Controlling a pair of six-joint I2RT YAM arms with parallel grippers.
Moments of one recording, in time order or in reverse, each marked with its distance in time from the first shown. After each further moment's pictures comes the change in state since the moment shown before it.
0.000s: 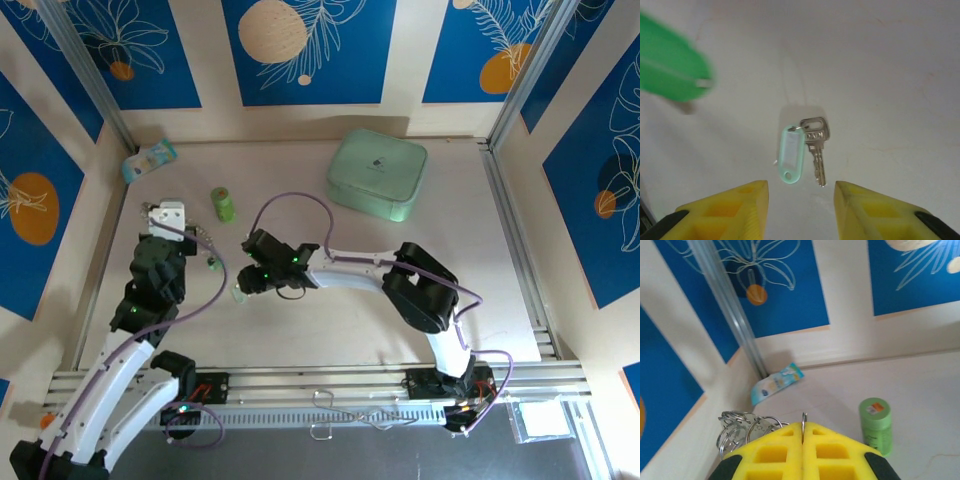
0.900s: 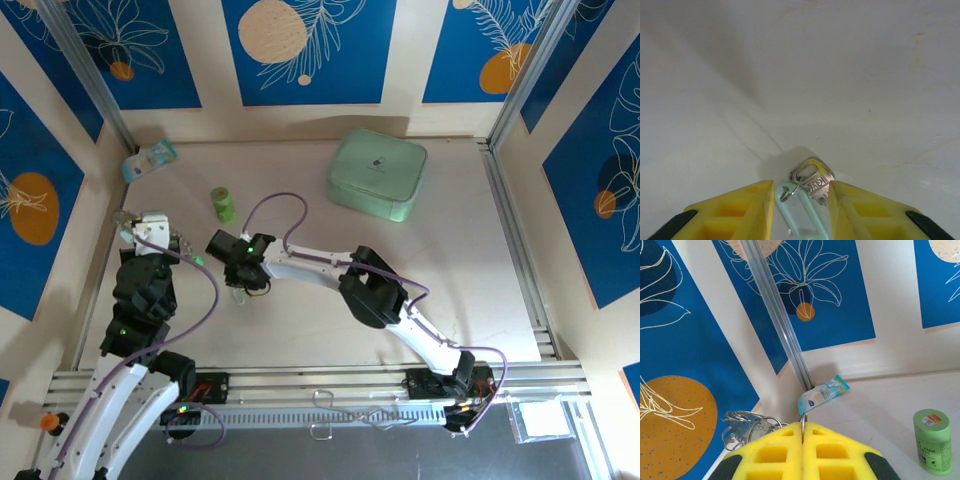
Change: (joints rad) left arm 0.007 -0.150 -0.039 0.016 -0.108 0.146; right arm 0.047 0.378 0.608 -0.496 0.152 0.467
